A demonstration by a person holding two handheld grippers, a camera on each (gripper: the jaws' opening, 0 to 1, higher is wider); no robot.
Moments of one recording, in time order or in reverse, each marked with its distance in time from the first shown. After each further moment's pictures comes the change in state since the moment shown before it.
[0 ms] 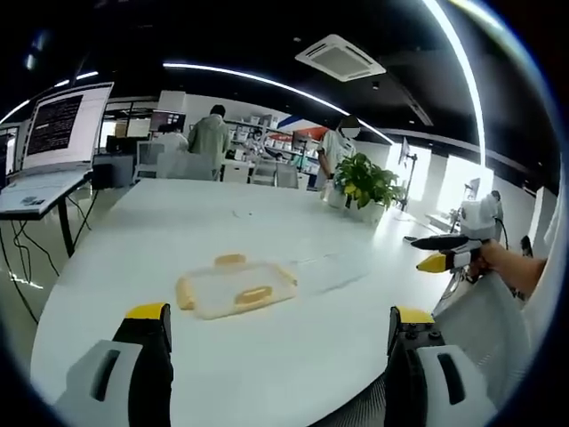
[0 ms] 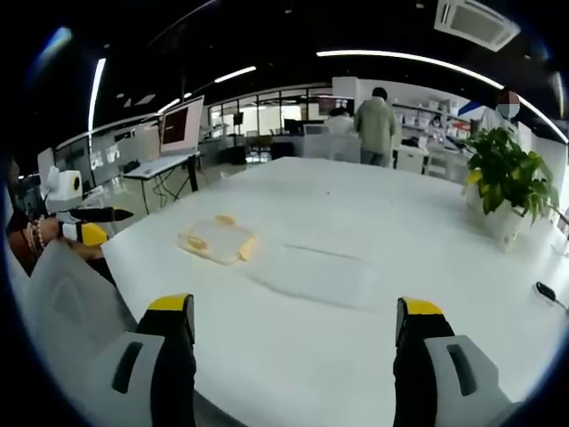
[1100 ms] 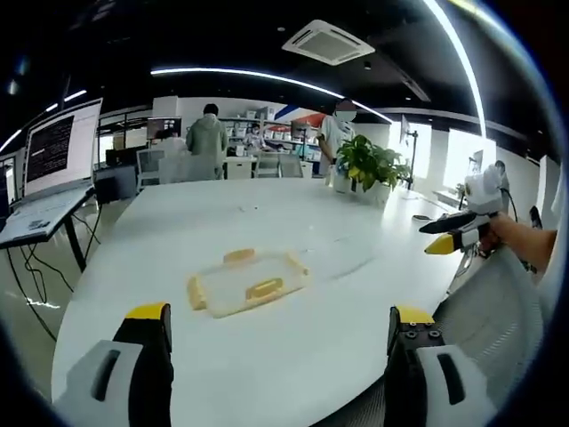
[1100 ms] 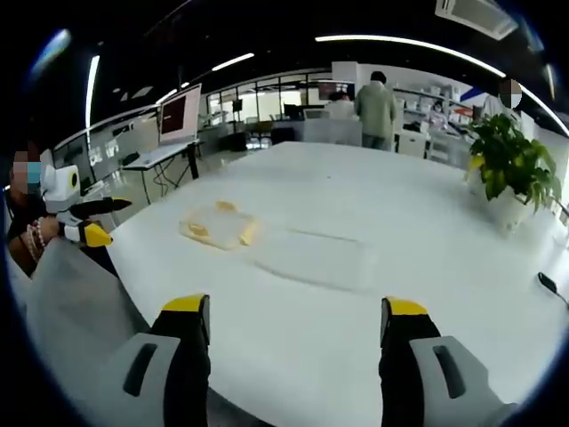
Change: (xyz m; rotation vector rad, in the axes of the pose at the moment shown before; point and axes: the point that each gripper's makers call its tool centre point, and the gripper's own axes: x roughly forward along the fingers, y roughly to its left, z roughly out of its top) left arm -0.002 0.005 -0.004 0.094 0.033 0.055; right arm -0.001 0.002 -0.012 0.008 0.067 0.006
